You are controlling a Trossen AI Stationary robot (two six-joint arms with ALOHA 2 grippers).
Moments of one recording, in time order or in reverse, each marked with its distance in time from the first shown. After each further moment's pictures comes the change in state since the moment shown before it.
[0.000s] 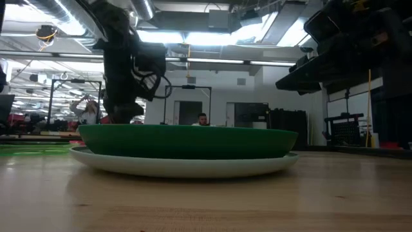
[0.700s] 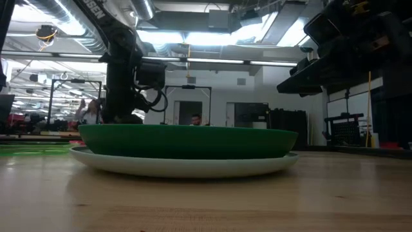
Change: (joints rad) left arm 0.137 0.077 -0.001 0.022 0.016 0.007; right arm 0.000 0.000 0.000 -0.022 0.003 -0.002
